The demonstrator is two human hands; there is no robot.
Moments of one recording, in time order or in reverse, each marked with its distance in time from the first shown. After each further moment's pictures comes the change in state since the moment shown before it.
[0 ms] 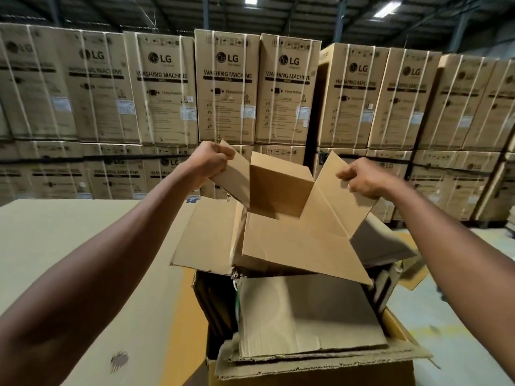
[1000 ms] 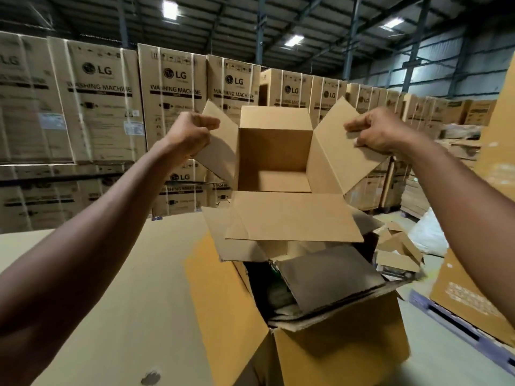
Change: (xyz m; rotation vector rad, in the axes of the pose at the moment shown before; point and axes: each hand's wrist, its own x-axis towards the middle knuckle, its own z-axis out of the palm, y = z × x) left_hand -0.039 0.000 -0.175 -0.149 -0.123 0.318; right_hand -0.172 -0.214 -0.052 0.099 0.430 0.161
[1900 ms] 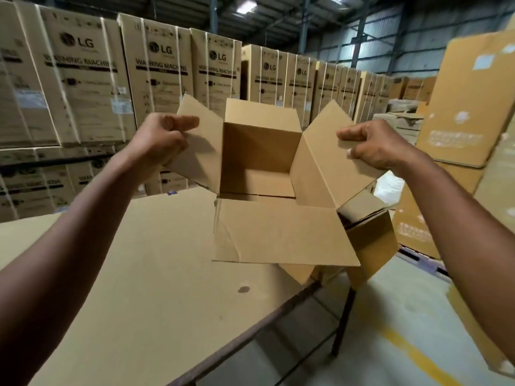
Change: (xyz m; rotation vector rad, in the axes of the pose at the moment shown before) left_hand -0.213 -0.080 -0.350 -0.105 -0.171 0.056; right_hand -0.306 -0.269 0.116 -0.044 0.011 0.119
